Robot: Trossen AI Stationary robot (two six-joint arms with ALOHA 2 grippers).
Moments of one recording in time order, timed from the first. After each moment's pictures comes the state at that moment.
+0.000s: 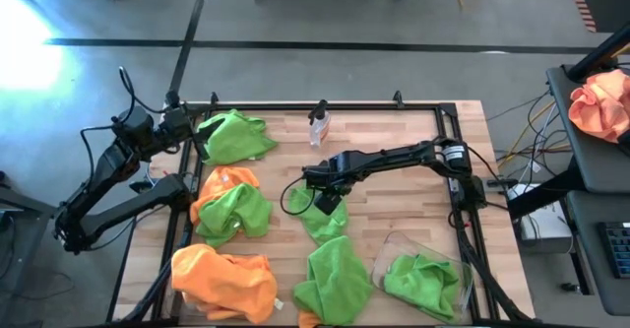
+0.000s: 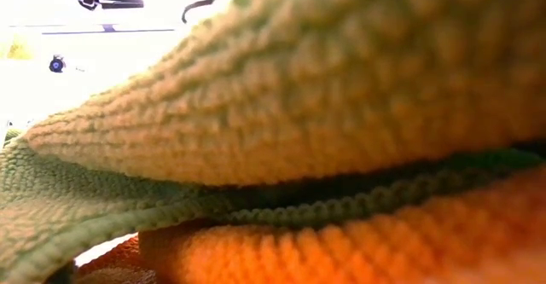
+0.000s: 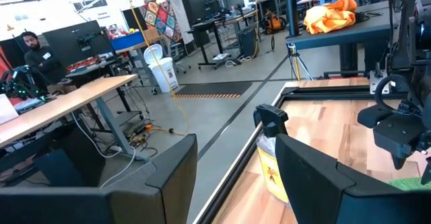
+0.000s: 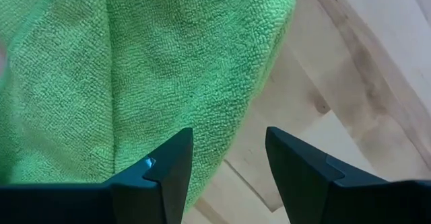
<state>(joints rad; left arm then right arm) 0.73 0.41 0.73 -0.37 0.16 0.31 -0.02 2.08 1.68 -1.05 0.08 0.66</state>
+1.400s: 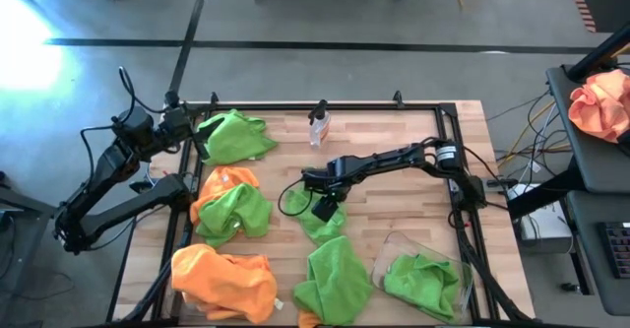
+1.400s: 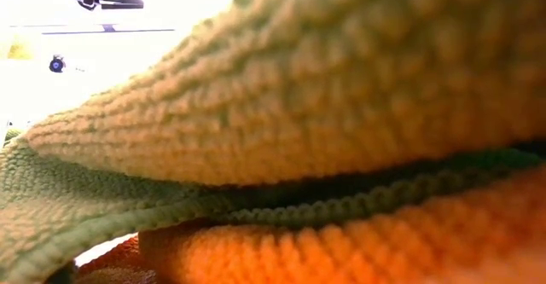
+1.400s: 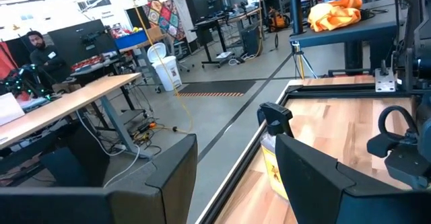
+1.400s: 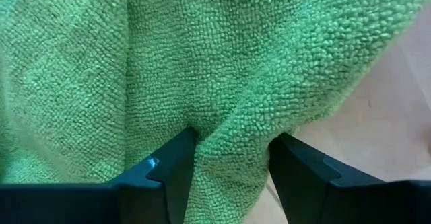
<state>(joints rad) 0.73 0.41 0.73 -0.37 0.14 0.31 -0.04 2.14 1.58 -0.85 -0.09 0.58</state>
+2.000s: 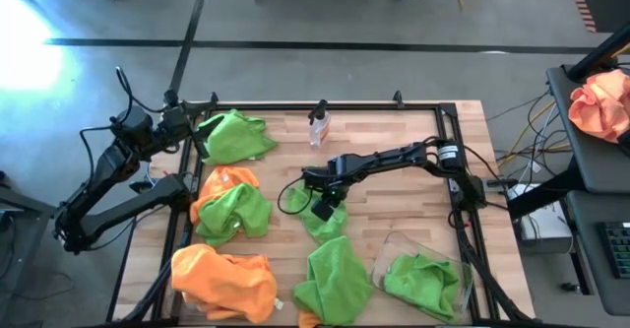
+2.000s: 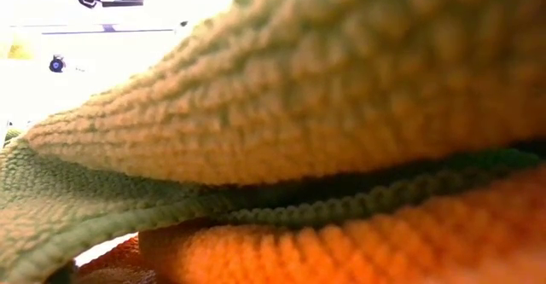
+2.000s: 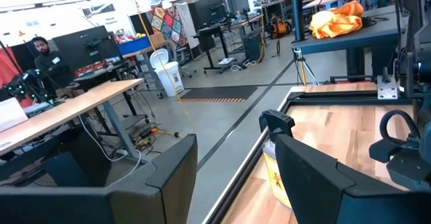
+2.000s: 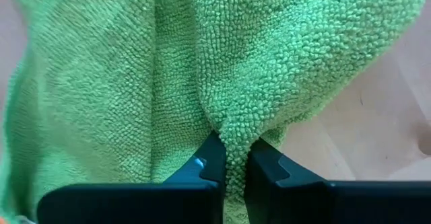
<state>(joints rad) 0.73 0.41 0.73 -0.35 0.14 0.31 -0.04 2.13 1.60 -0.86 -0.09 0.59</state>
